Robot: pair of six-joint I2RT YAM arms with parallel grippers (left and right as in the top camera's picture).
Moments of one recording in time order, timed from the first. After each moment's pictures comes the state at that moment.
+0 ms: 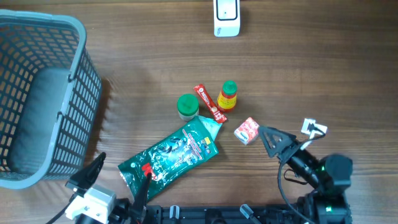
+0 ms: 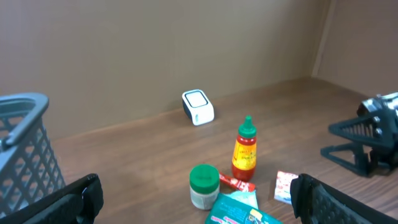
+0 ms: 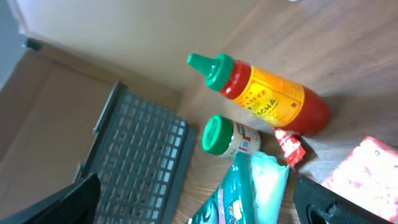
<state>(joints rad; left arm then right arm) 0.09 0.09 0.95 -0.98 0.50 0.09 -0.01 0.29 0.13 -0.05 -0.73 0.96</state>
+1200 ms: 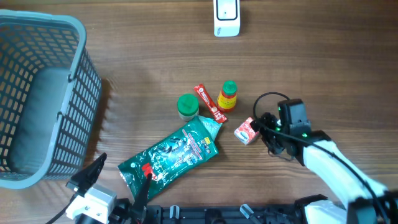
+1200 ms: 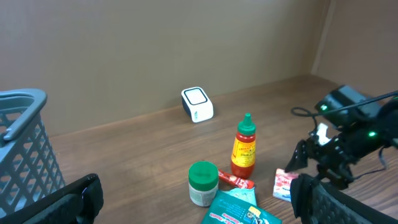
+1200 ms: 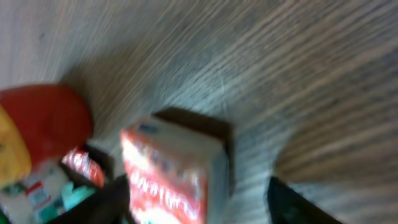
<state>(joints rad) 0.09 0.09 0.95 -0.99 0.50 0.09 0.22 1.35 0.50 -0.28 -0.26 1.05</state>
